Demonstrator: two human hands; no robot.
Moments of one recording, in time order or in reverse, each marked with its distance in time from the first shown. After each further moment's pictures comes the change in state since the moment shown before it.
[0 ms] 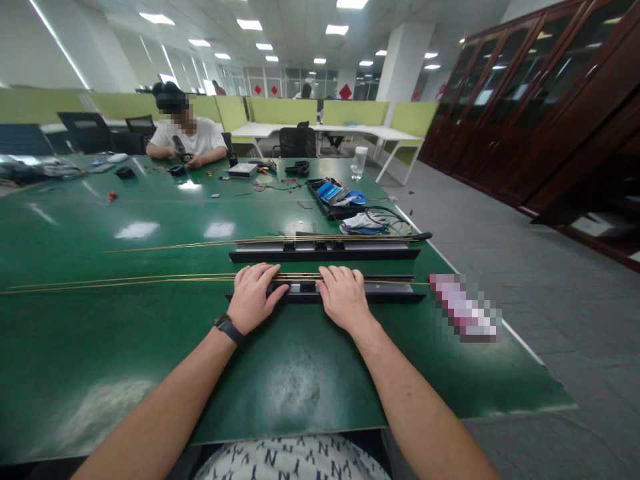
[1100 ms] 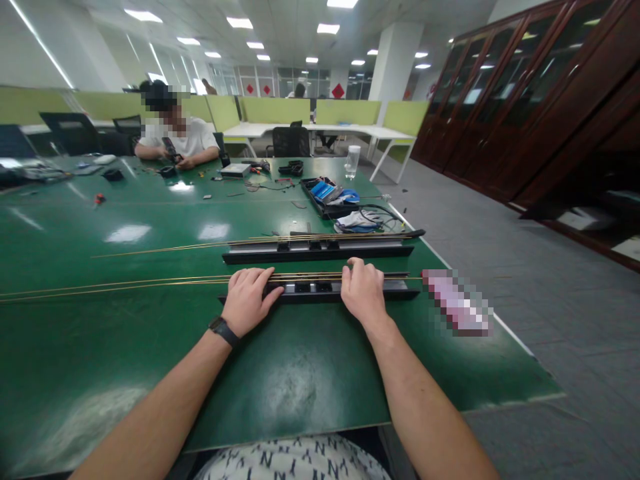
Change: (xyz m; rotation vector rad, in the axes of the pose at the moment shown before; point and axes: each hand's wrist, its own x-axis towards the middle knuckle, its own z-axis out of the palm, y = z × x) left_hand -0.002 -0.003 0.004 0.061 -0.024 0.031; right_hand -0.001 0.044 -0.004 0.034 0.084 0.345
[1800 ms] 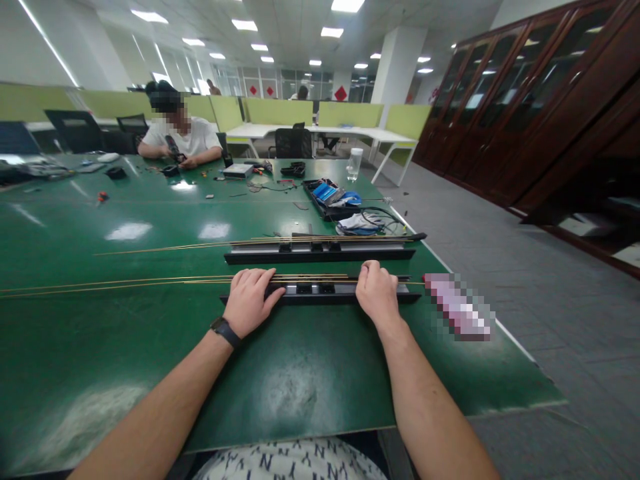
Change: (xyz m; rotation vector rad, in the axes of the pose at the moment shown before) left_hand 0.001 0.003 -0.002 0.006 0.008 -0.001; right_hand 0.005 0.023 -0.003 -0.036 -0.027 0.107
